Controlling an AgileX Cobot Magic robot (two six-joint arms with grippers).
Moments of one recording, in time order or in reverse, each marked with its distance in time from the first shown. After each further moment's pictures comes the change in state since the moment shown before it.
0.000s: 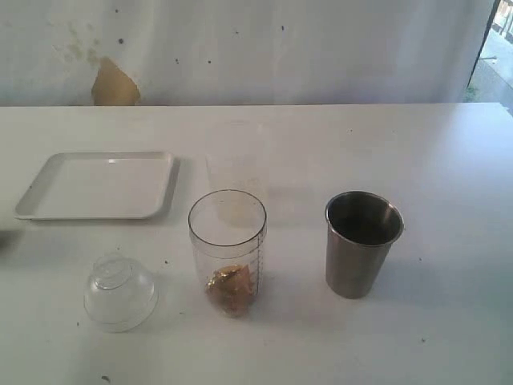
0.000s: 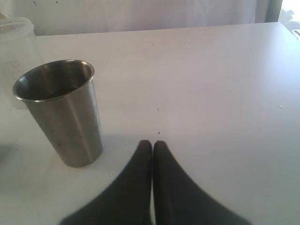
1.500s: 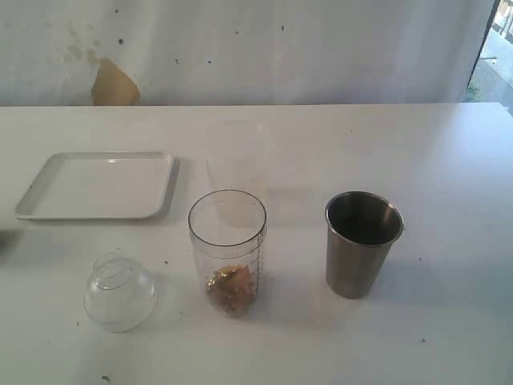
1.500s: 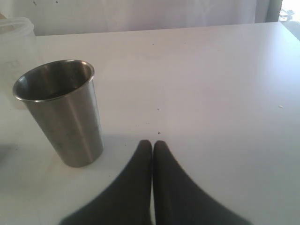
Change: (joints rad) left arm -0.003 -0.321 0.098 -0.461 0.021 0.582; right arm 0.000 0.000 0.000 0.000 0.000 0.000
